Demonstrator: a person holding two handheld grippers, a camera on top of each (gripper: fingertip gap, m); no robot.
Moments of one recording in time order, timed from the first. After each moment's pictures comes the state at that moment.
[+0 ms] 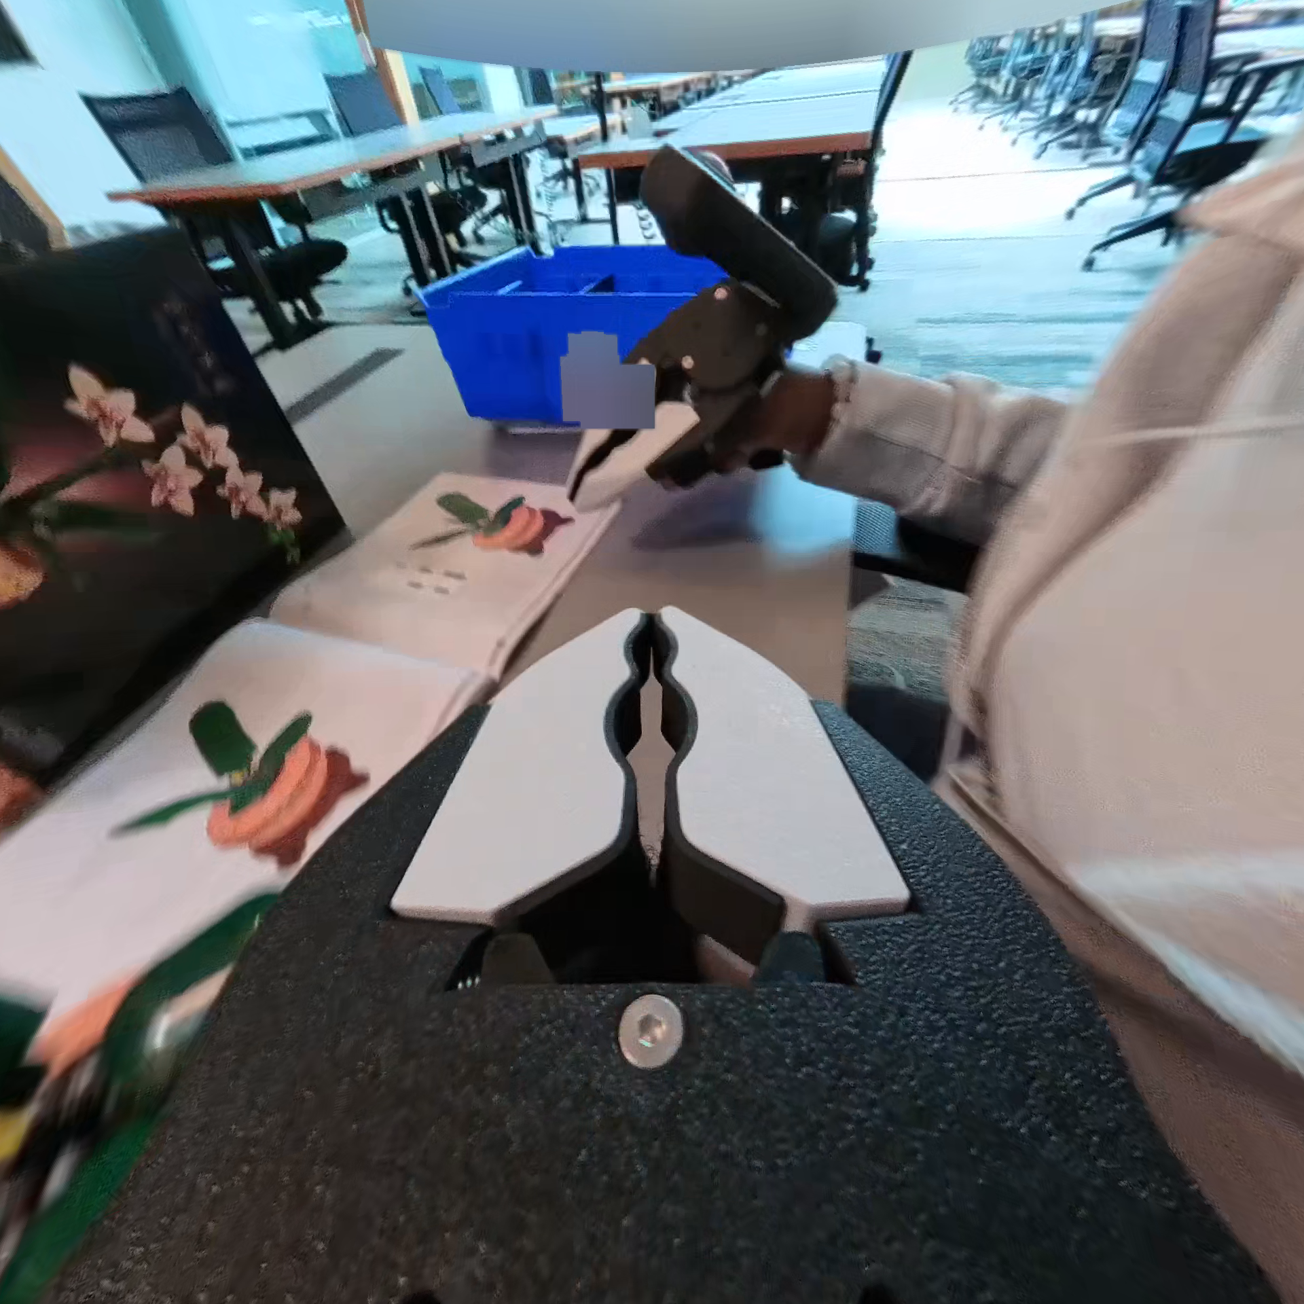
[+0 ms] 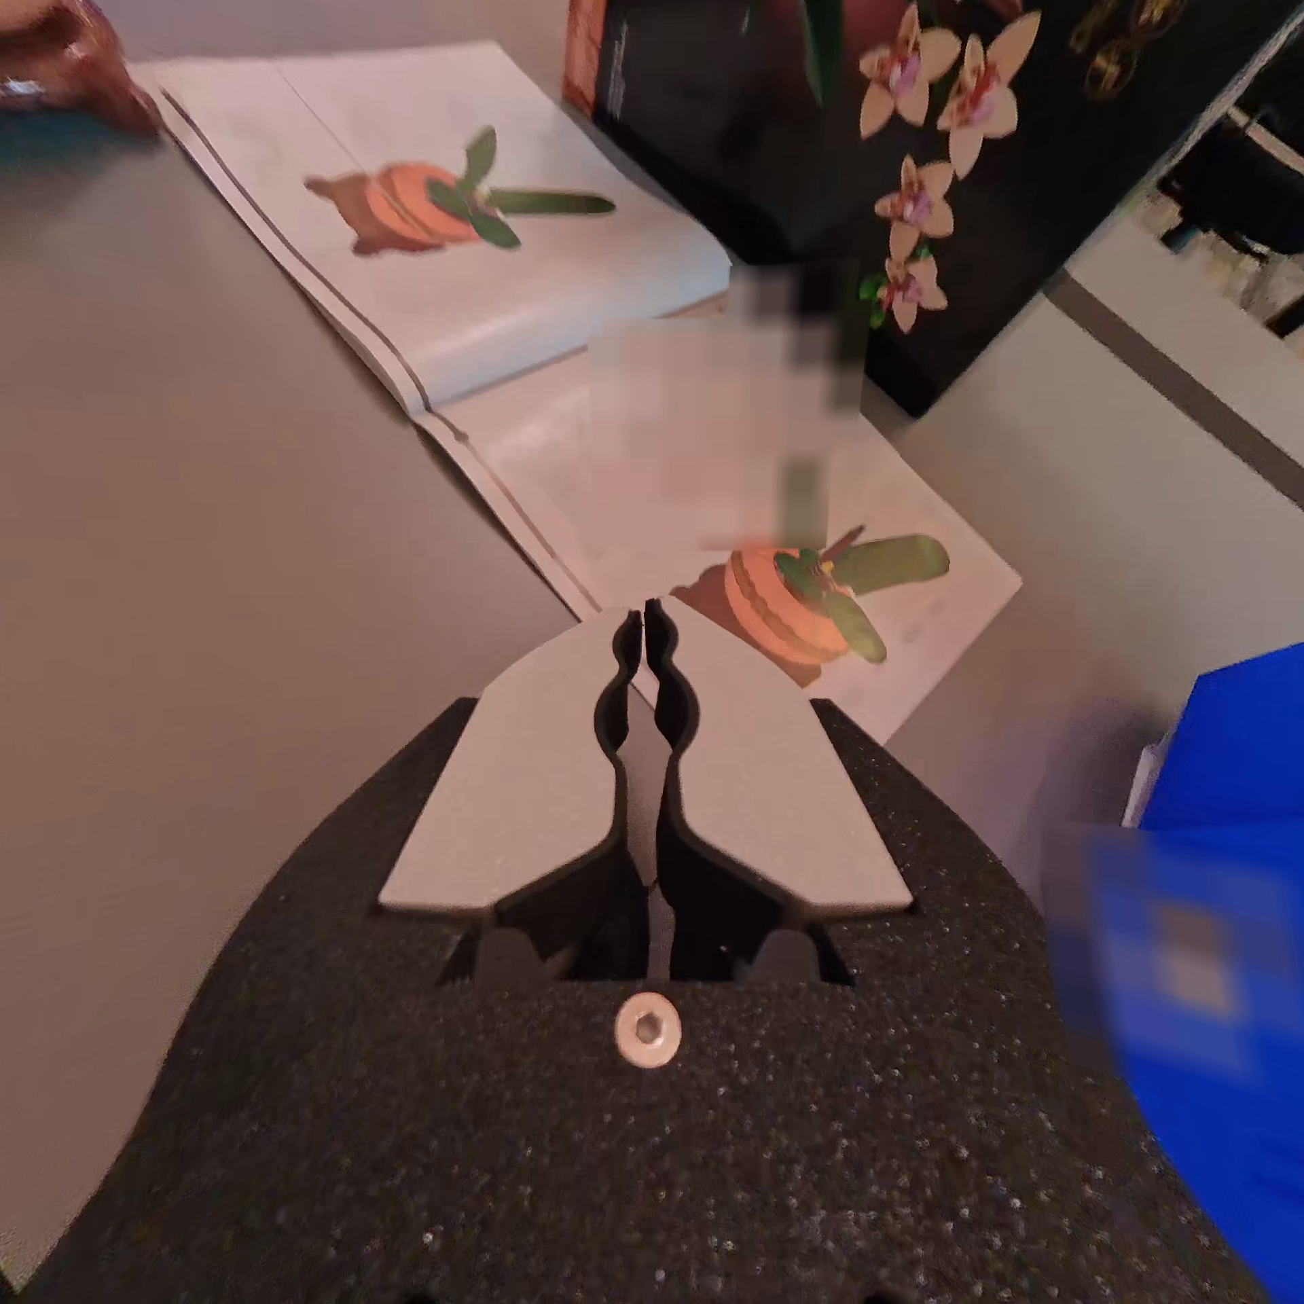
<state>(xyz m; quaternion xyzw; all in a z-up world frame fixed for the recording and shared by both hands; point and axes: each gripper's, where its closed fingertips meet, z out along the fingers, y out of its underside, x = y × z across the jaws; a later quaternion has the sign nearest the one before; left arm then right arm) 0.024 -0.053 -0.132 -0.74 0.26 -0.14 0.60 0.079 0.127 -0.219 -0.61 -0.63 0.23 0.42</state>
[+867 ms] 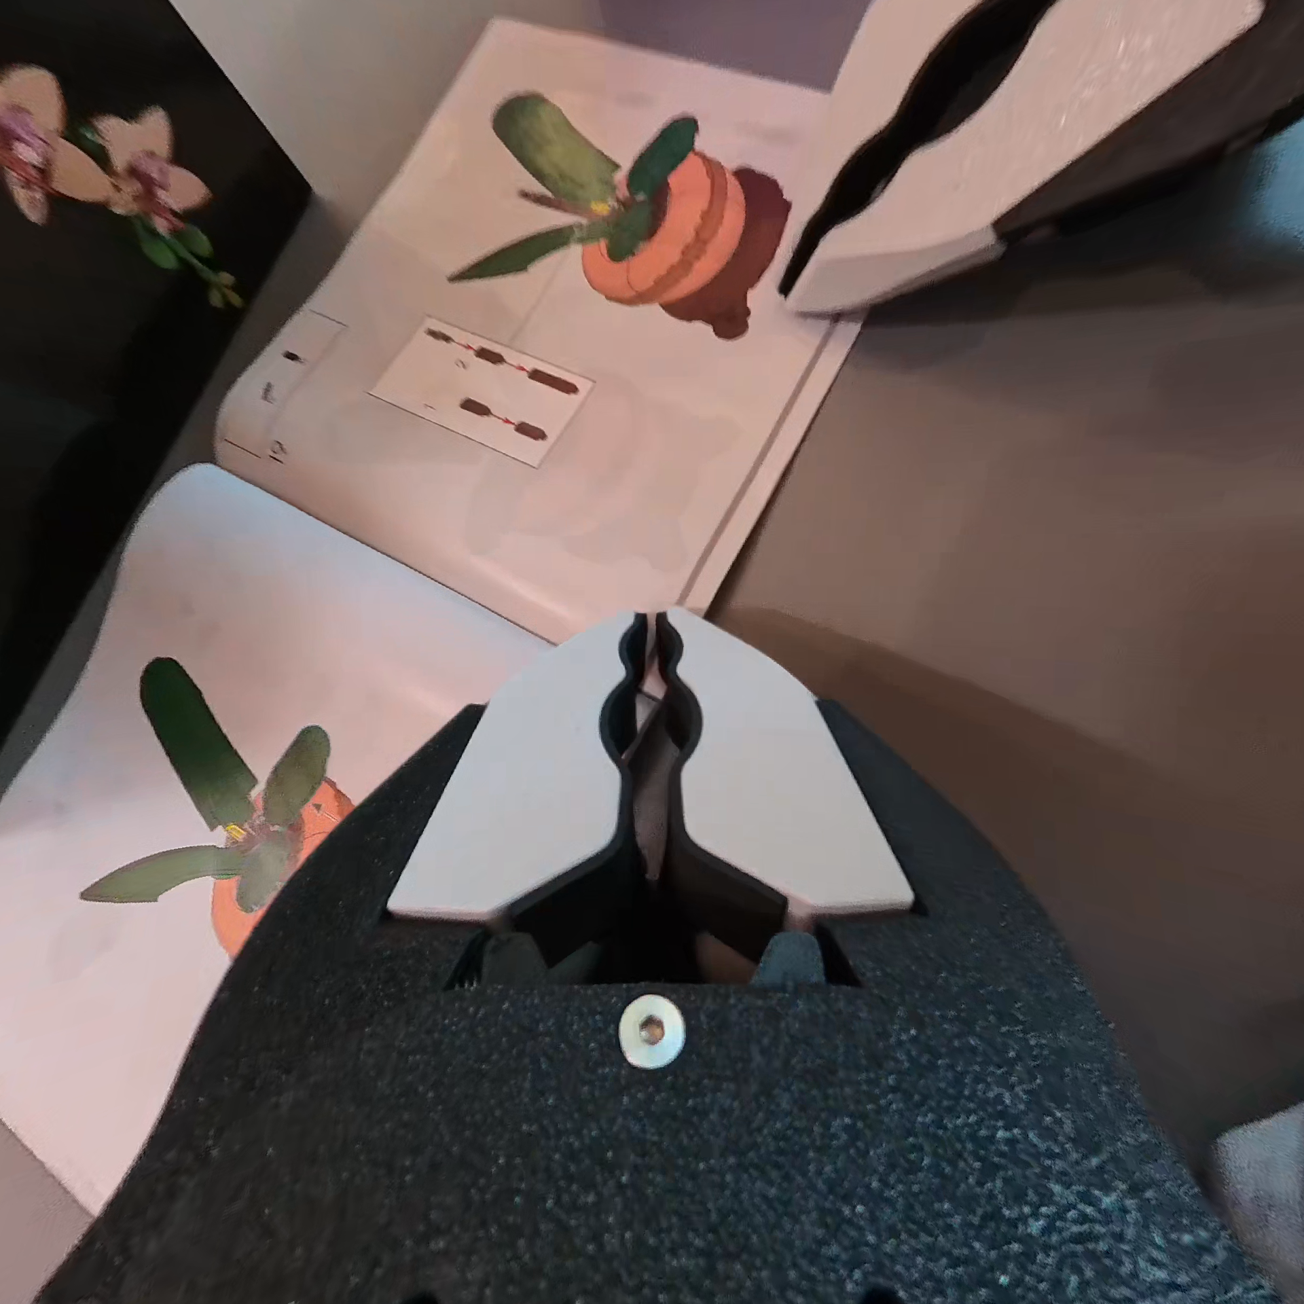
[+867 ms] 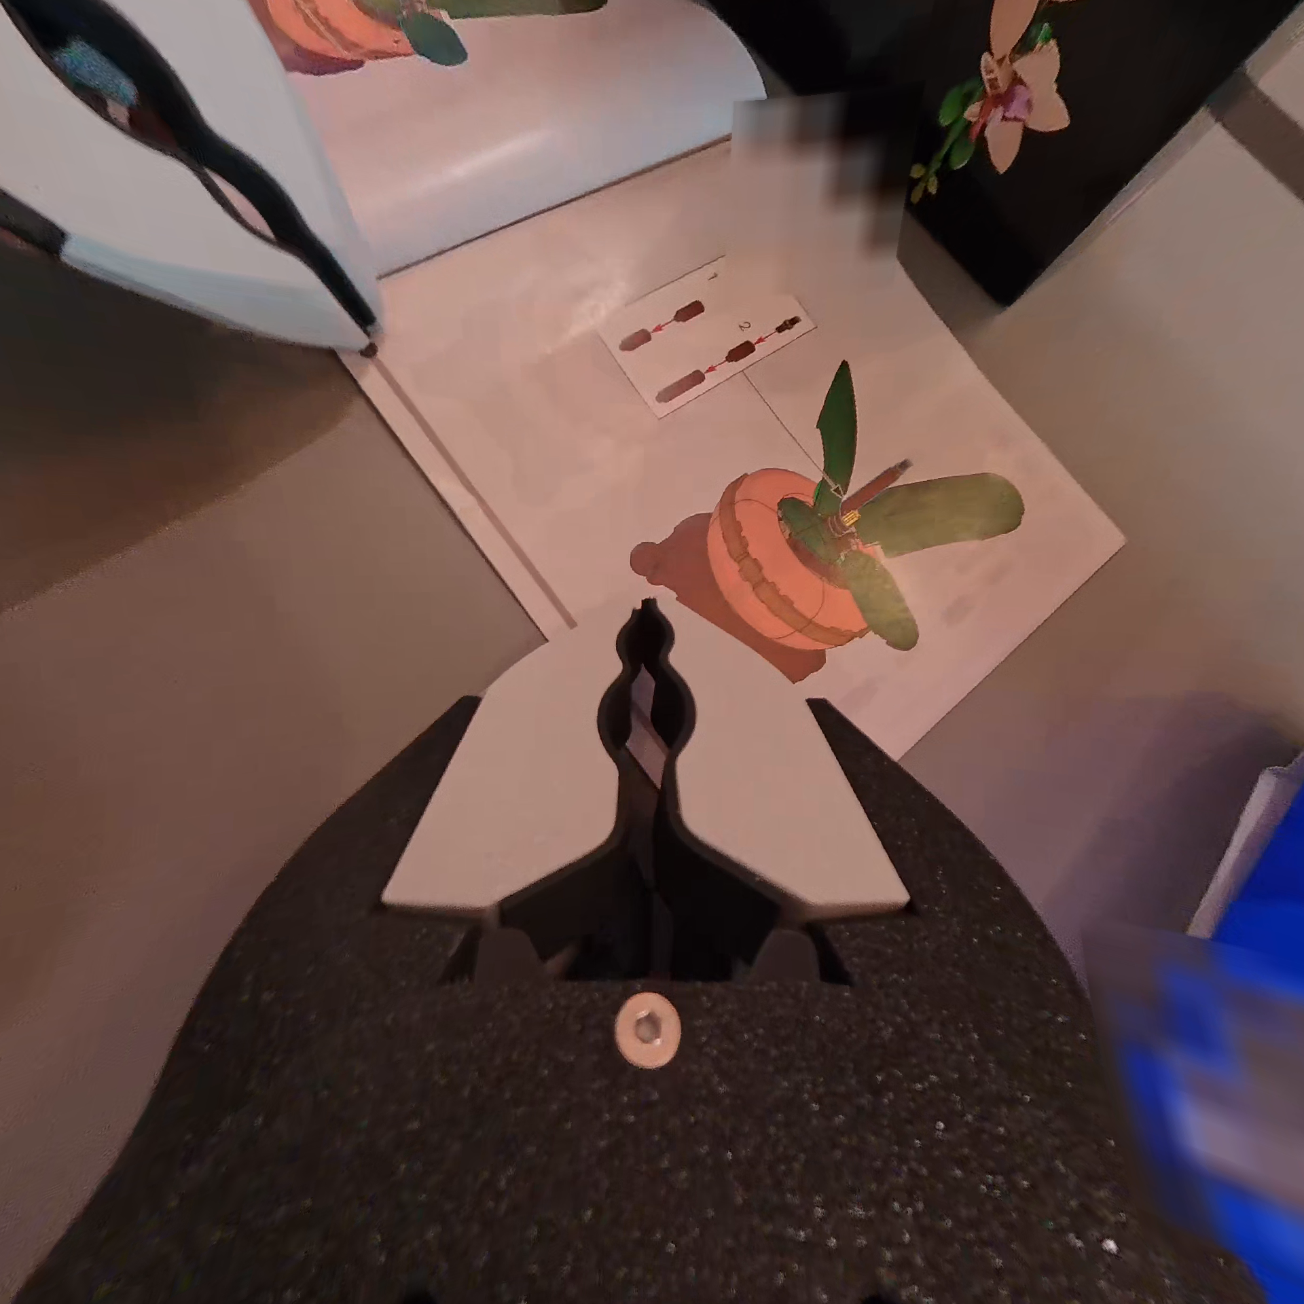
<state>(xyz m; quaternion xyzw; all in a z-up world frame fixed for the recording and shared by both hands) -0.001 0.081 -0.251 -0.90 0.24 -0.01 0.36 0.072 0.150 -0.255 -0.64 -0.66 0.22 0.34</state>
